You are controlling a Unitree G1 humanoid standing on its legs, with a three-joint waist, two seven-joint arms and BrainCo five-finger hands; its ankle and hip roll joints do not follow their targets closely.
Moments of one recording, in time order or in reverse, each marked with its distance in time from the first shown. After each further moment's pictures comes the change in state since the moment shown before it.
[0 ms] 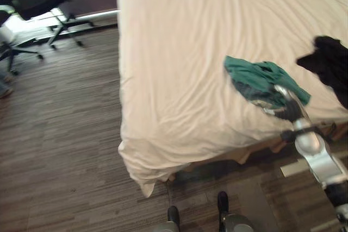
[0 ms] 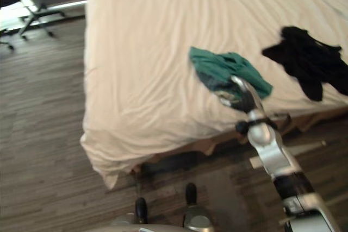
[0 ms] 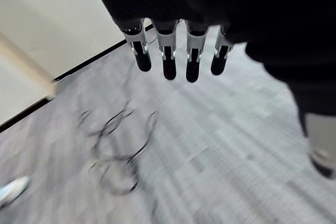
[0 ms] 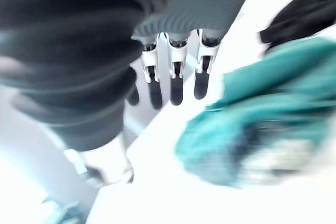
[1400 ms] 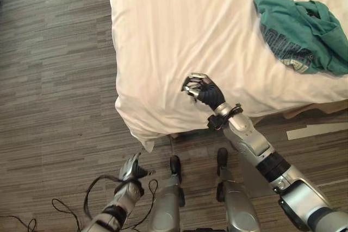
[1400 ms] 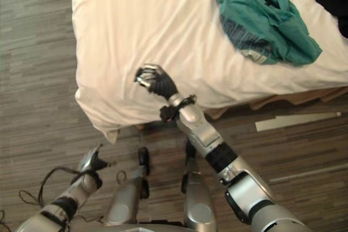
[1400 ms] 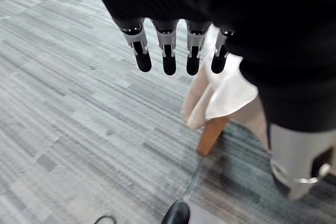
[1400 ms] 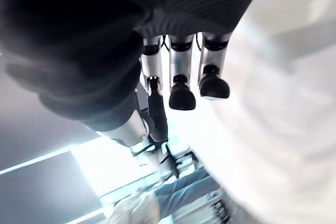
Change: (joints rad) left arm -0.566 -0.032 -0.472 -0.263 0.003 -0.045 0.004; right arm -0.297 0.426 0.323 0.255 0.612 -0.091 0.155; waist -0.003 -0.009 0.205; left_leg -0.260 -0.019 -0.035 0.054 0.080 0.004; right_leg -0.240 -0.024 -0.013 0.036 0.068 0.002
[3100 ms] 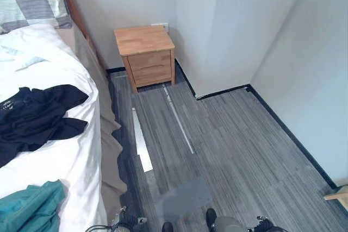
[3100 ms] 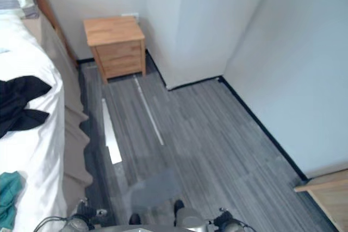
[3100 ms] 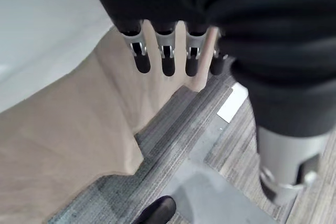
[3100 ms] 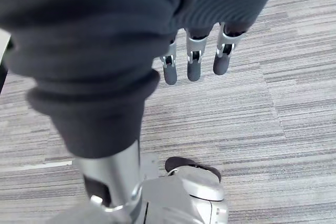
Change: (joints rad) left arm 0.238 -0.086 0.173 0.247 -0.136 0.011 -0.105; right arm 0.593 0.076 -0.266 0.797 -0.556 0.230 -0.093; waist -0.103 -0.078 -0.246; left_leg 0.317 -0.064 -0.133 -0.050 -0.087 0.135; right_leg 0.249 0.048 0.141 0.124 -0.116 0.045
